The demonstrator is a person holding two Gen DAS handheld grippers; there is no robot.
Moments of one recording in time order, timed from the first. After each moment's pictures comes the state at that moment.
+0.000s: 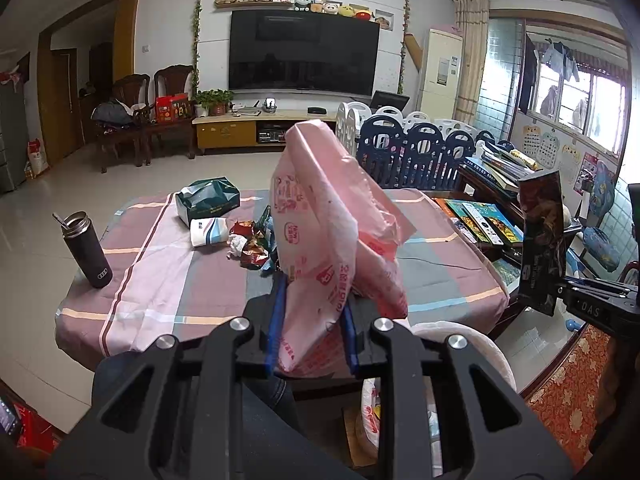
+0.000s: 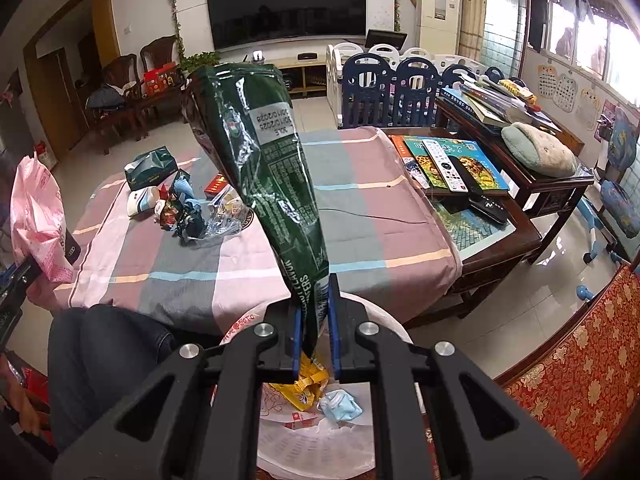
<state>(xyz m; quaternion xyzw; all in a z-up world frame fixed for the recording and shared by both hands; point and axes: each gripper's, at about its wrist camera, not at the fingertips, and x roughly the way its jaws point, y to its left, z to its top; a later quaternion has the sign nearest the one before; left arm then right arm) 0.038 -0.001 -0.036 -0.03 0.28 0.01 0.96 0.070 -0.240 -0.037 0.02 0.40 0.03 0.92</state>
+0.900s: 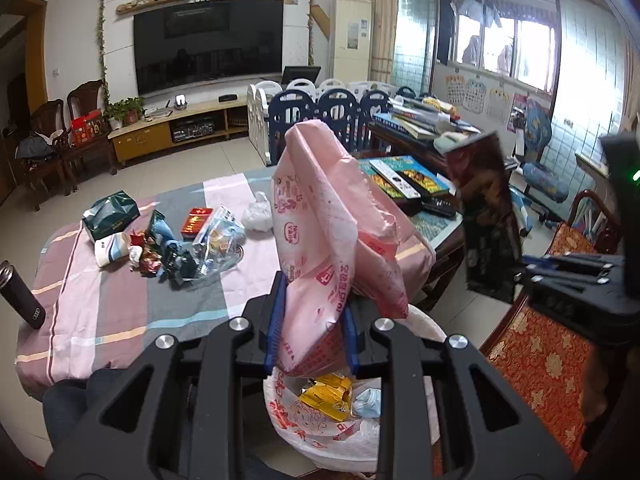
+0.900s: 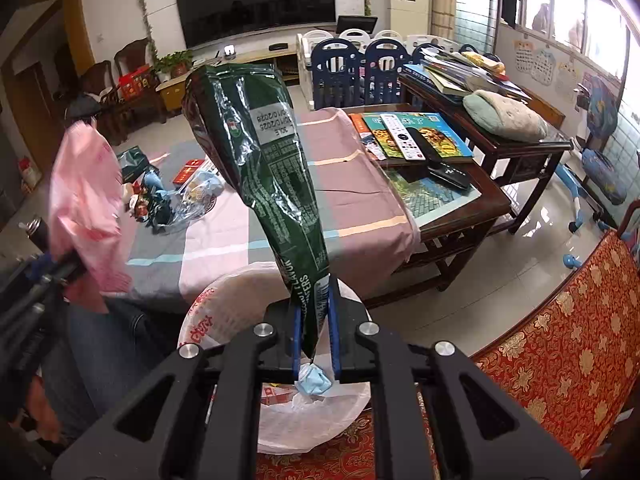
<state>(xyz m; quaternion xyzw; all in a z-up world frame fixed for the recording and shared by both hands) 0.062 -0.117 -0.058 0.04 0.32 -0.13 0.94 0.038 -0.303 -0.047 0.05 0.42 -0.01 0.91</state>
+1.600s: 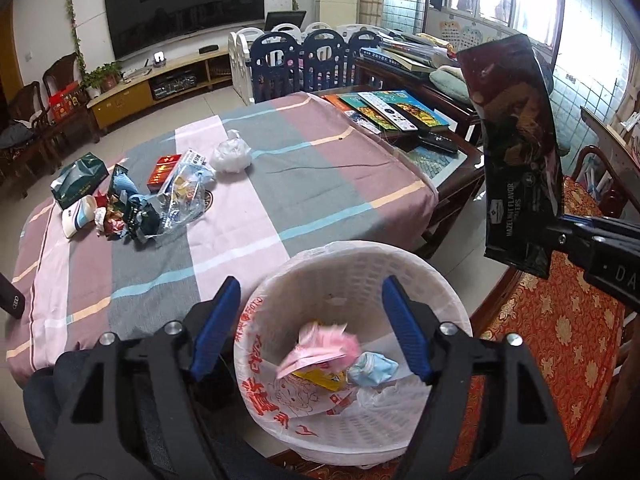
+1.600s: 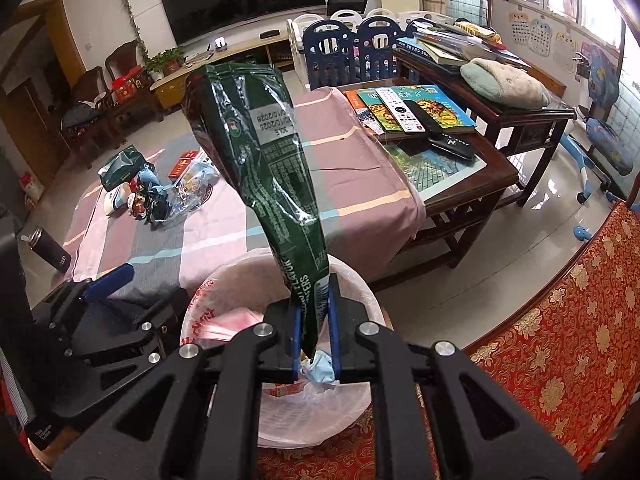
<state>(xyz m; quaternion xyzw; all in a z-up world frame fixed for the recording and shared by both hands) 0.090 -0.149 -0.116 0.07 0.41 -0.15 0.90 0.045 -0.314 -0.066 0.09 0.45 -0.01 0.89</state>
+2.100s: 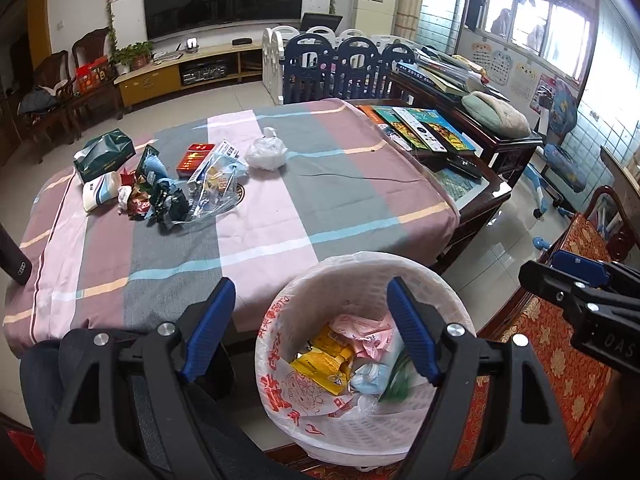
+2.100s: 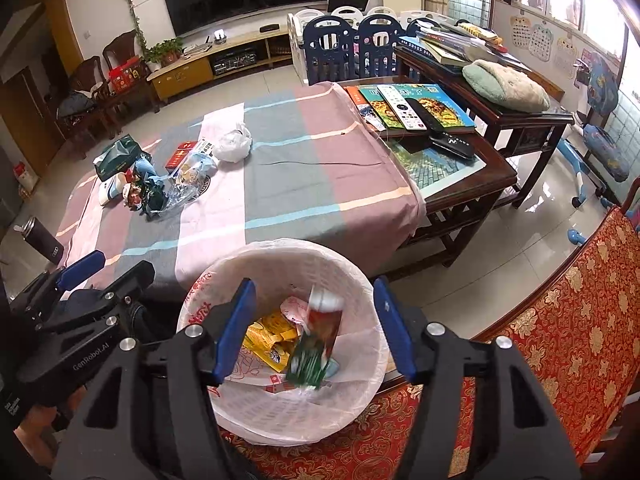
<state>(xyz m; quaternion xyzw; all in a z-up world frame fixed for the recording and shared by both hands) 0.096 -0.118 -0.106 0.02 0.41 -0.10 0.91 0.046 -0.300 -0.069 0.07 0.45 -0.02 0.89</state>
